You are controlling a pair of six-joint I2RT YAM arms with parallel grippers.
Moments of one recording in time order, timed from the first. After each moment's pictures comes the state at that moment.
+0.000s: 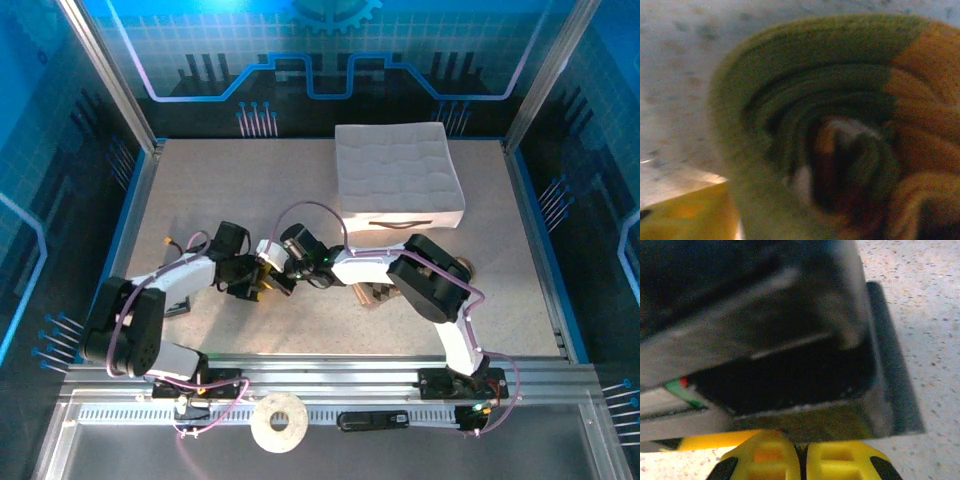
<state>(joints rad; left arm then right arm) -0.23 1.41 0.64 -0.43 0.30 -1.66 0.93 2.07 1.26 0.07 -0.35 -0.11</state>
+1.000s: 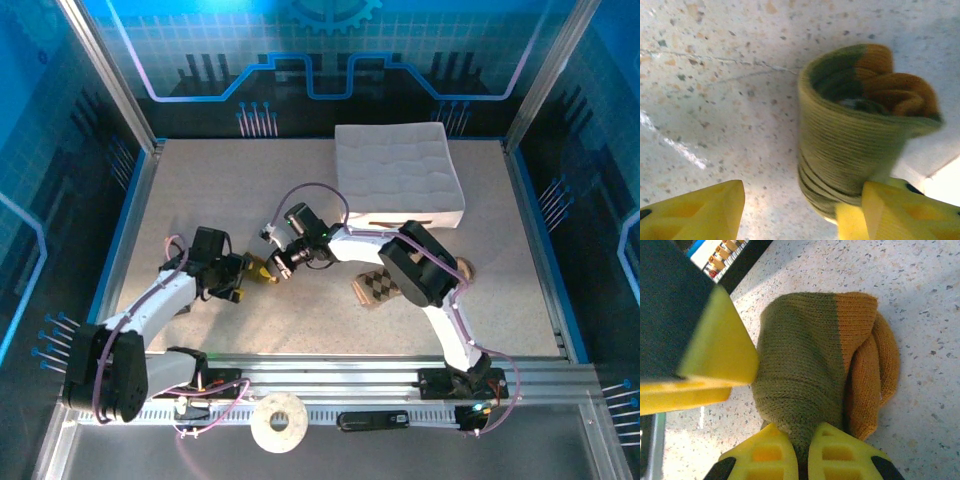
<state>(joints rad) -0.14 1.21 0.58 -0.50 0.23 -1.44 0.80 2.22 1.48 -0.11 -0.67 0.12</state>
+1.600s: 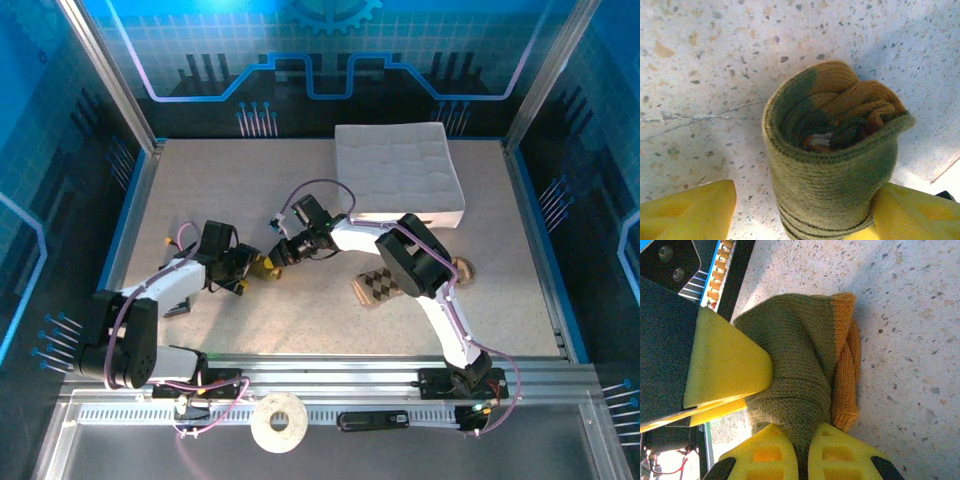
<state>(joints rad) -0.15 1.36 0.61 -0.32 0.22 -1.34 0.73 2.31 1.57 -0.16 -0.81 0.37</state>
